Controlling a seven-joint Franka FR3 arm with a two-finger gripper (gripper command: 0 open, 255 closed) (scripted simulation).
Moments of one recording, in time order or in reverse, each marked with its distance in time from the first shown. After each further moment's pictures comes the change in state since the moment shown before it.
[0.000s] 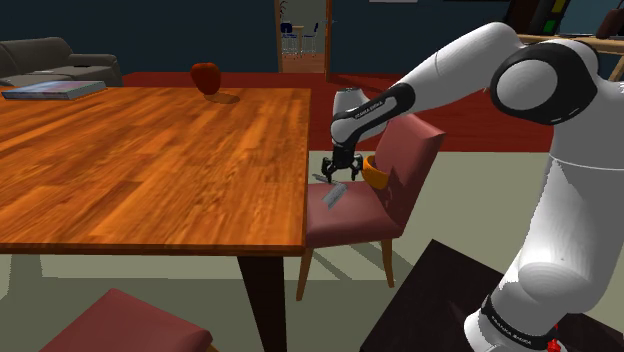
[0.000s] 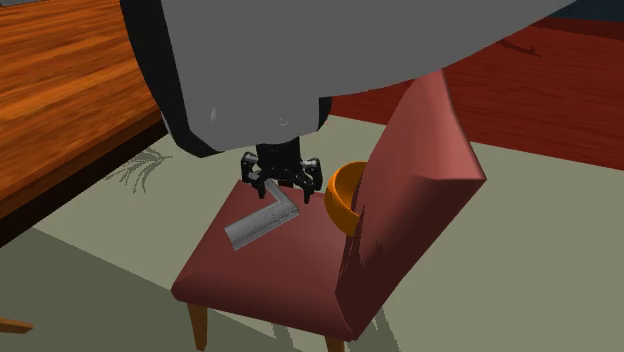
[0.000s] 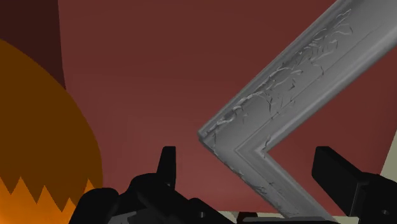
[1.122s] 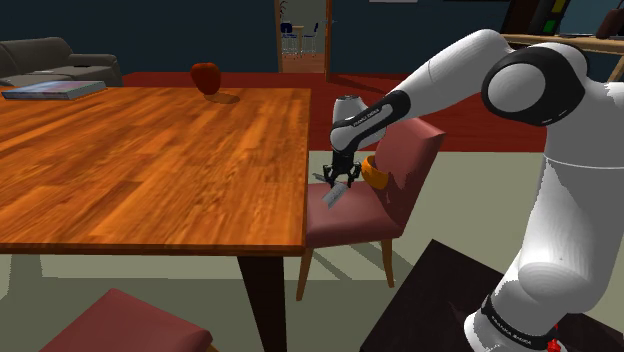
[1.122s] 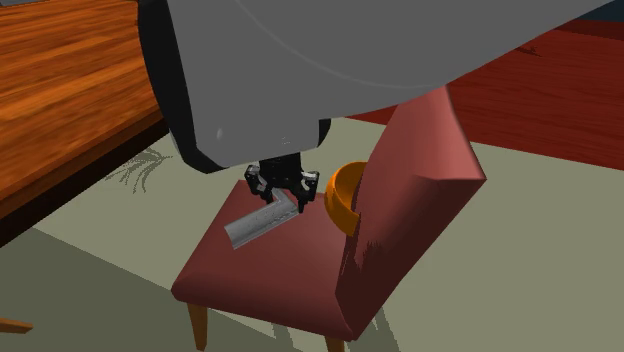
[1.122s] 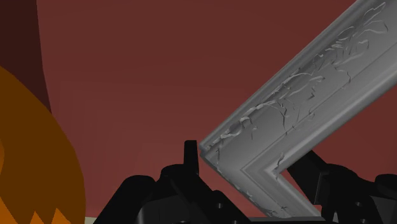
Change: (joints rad) arm -0.001 0.035 0.000 -0.017 0.002 0.055 0.001
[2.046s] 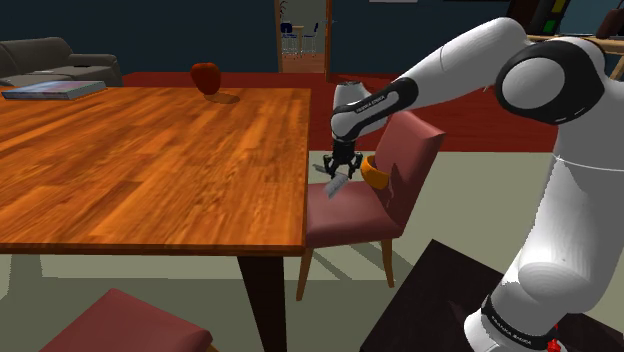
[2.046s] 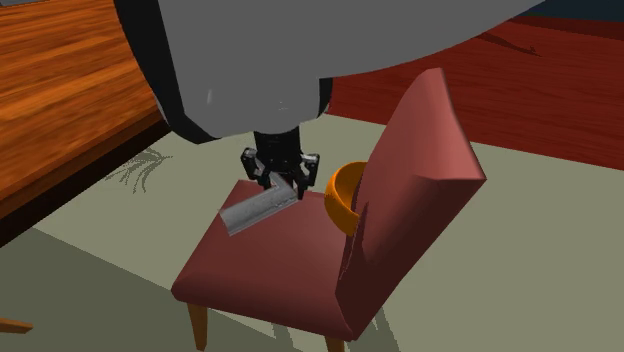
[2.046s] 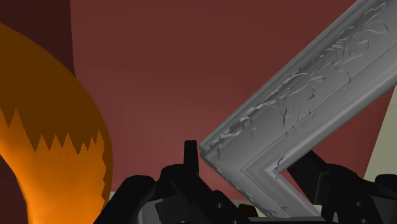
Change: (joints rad) arm 0.001 -0.057 -0.001 0.037 -0.002 -0.095 0.000
